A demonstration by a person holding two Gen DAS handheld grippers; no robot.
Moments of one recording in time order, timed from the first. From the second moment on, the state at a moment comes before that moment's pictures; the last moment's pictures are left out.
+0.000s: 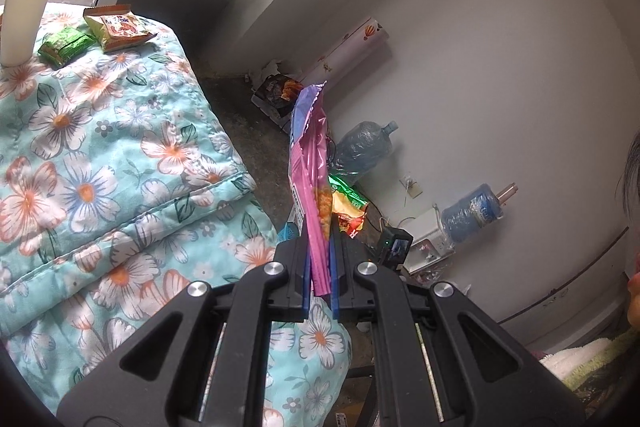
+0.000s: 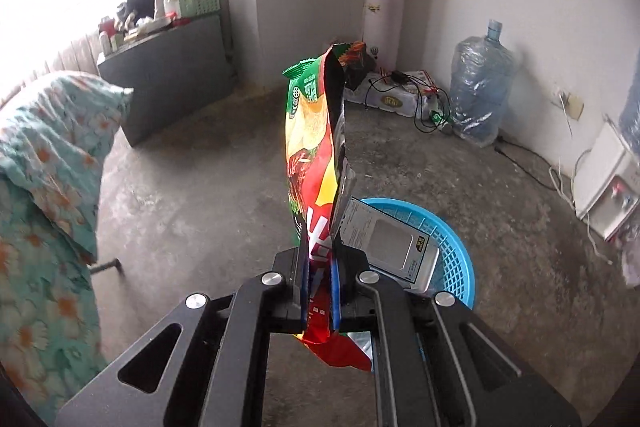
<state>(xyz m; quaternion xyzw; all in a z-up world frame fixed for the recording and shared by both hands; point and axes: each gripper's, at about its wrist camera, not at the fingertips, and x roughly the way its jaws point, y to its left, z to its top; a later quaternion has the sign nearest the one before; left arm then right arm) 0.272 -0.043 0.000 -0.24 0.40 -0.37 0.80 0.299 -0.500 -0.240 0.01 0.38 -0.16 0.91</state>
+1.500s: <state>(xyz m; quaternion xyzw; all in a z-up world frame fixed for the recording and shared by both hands) 0.271 -0.125 0.022 -0.20 0.39 -0.46 0.77 0.155 -0.520 -0.241 0.31 0.40 -0.23 0.83</state>
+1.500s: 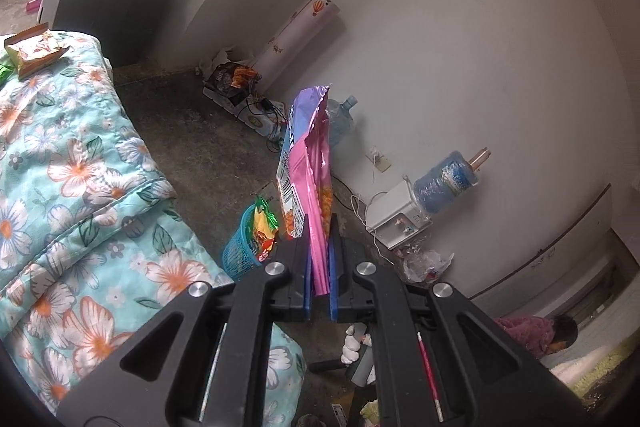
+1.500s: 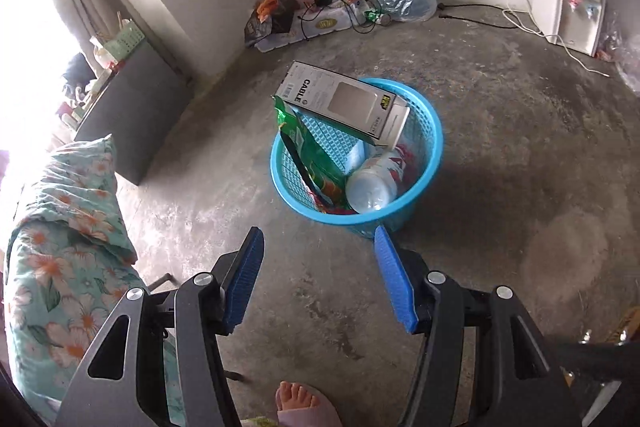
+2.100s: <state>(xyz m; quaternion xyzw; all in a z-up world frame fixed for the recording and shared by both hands) 0.349 -0.450 -0.083 0.02 0.54 -0.50 0.68 0.132 -0.527 -0.234 0.32 0.40 -0.26 0.82</state>
